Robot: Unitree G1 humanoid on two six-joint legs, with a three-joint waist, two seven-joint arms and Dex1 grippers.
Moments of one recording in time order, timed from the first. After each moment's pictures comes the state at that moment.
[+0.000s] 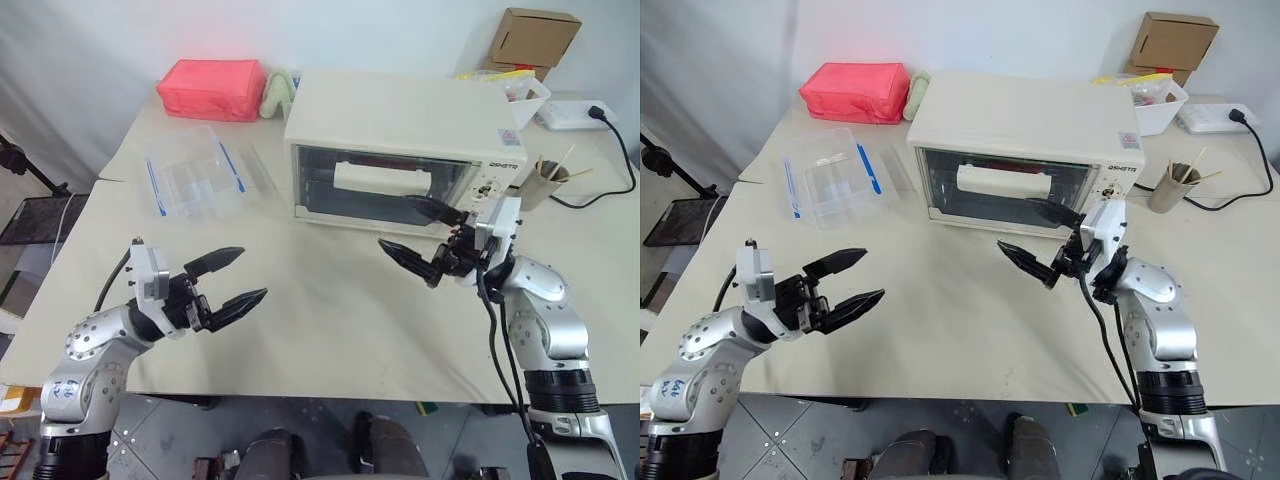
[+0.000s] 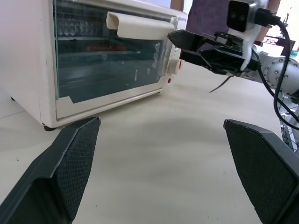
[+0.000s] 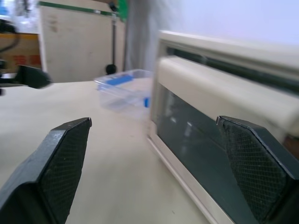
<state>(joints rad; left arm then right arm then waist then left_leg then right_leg) -0.08 0.55 0.26 -0.27 -0.70 0.29 -0.93 -0.36 -0.47 -0.09 -0.09 0.51 0.07 0.99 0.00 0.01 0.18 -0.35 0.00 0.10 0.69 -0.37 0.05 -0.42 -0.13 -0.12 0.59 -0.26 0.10</state>
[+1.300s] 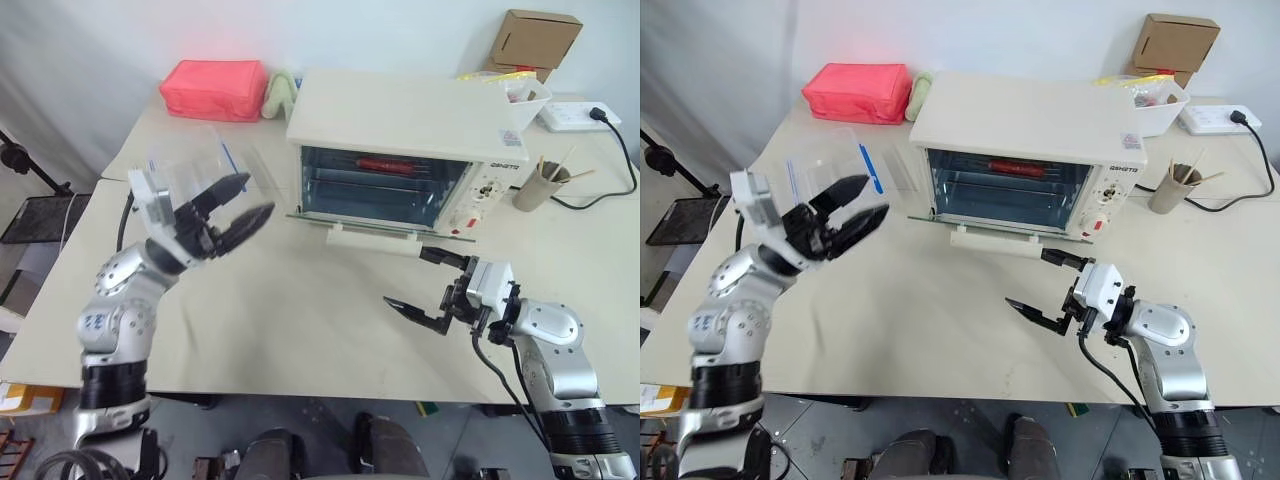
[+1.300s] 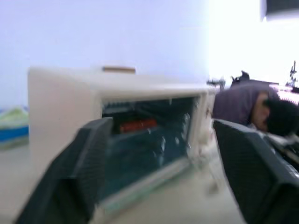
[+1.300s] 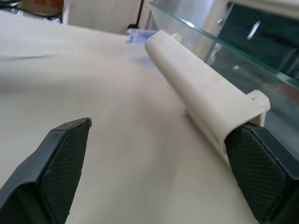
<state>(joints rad) -0.54 0.41 0.21 -0.01 -0.68 0.29 -0.80 -0.19 -0.53 -0.07 -0.06 0.37 -0.21 1.08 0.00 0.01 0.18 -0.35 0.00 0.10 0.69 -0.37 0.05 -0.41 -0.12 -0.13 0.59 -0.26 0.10</state>
